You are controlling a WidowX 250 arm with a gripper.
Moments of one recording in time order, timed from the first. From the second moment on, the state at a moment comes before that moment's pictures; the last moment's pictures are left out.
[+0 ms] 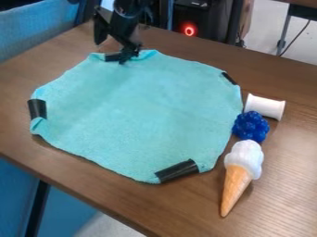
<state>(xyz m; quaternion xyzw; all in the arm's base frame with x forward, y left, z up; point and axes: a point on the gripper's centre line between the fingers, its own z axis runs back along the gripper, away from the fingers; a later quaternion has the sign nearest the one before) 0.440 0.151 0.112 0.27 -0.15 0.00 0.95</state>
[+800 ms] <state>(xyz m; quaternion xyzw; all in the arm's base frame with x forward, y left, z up) 0.450 0.158 0.102 0.26 -0.14 0.01 0.96</state>
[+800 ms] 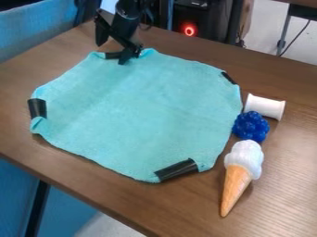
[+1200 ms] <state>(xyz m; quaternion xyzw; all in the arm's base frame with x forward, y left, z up) 0.453 0.167 0.096 0.16 -0.11 0.02 0.98</state>
